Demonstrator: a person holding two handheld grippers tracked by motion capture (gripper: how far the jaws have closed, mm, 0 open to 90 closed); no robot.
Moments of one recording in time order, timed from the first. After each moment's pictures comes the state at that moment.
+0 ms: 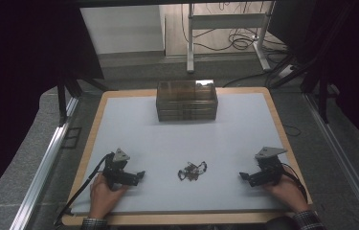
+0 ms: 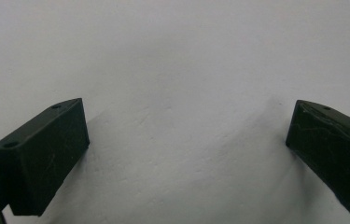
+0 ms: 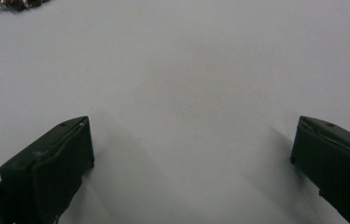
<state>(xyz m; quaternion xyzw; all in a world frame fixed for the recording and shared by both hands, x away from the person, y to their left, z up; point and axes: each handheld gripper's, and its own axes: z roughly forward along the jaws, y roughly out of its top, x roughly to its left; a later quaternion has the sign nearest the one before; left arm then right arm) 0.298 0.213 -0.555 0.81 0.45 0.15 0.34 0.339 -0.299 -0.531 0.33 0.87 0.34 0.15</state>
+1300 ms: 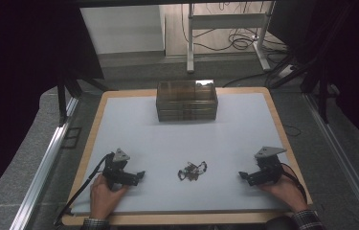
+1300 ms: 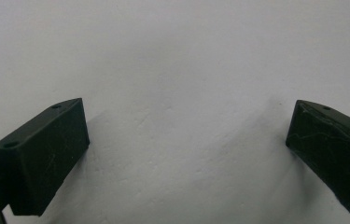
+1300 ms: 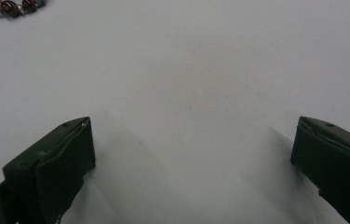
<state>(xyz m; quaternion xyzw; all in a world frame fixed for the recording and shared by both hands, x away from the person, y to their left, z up) 0.298 0.213 -0.555 0.81 0.45 0.15 0.34 0.338 -0.296 -0.529 0.35 0.86 0.33 0.15</state>
